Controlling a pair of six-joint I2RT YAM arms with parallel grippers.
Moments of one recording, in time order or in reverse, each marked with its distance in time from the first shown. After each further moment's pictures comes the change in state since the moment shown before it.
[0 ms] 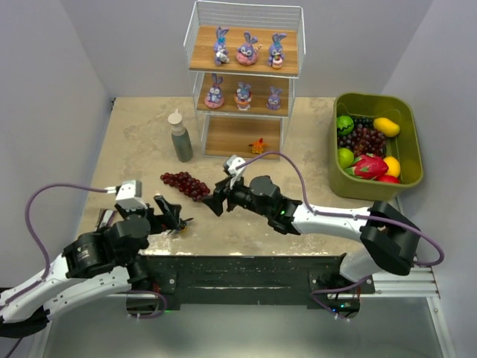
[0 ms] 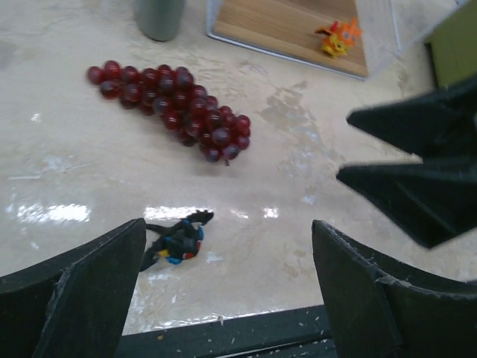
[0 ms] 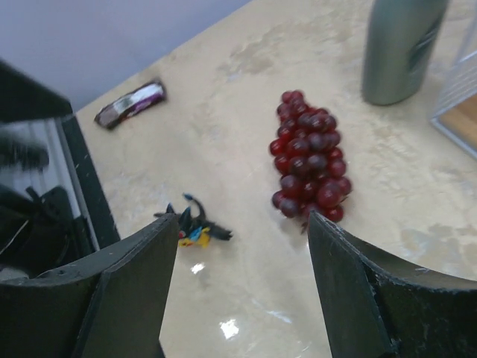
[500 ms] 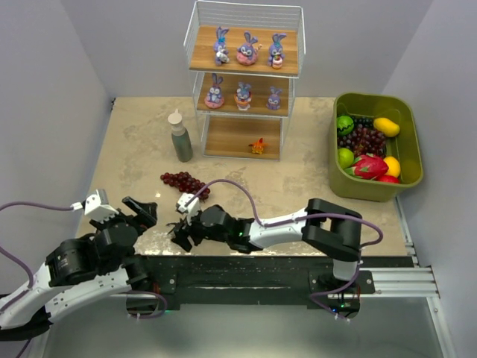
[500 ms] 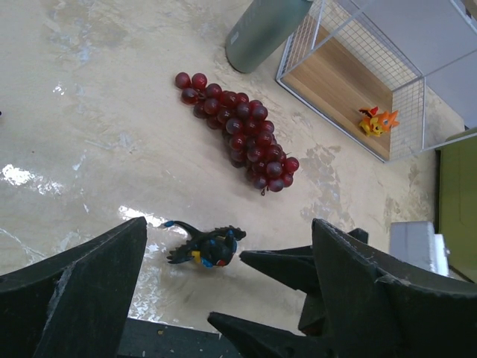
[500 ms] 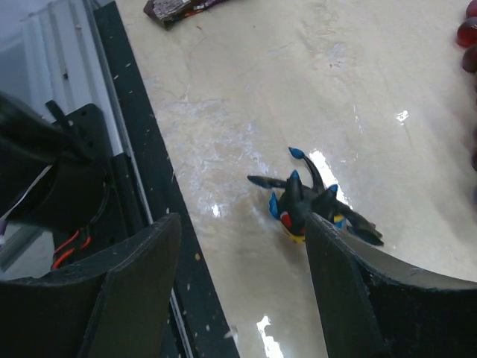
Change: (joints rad) left arm 0.000 -0.112 0.063 -0.340 -0.209 -0.411; right arm 0.274 0.381 0.204 -0.014 0.058 0.003
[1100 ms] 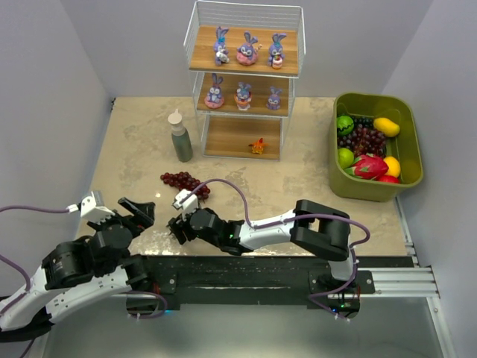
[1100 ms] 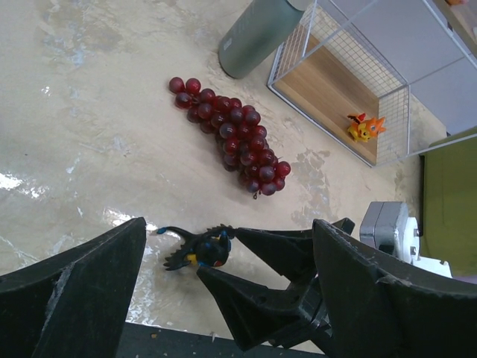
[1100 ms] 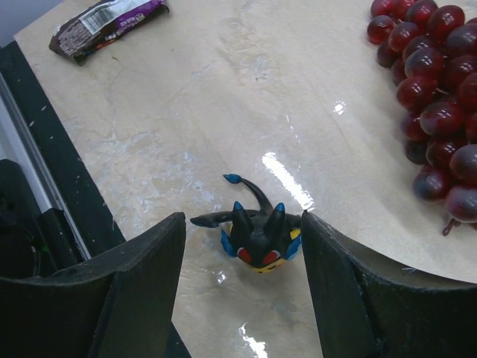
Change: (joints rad) left arm 0.000 -0.042 0.000 0.004 -0.003 0.005; right arm 0.040 0.106 0.114 -0.042 0.273 0.038
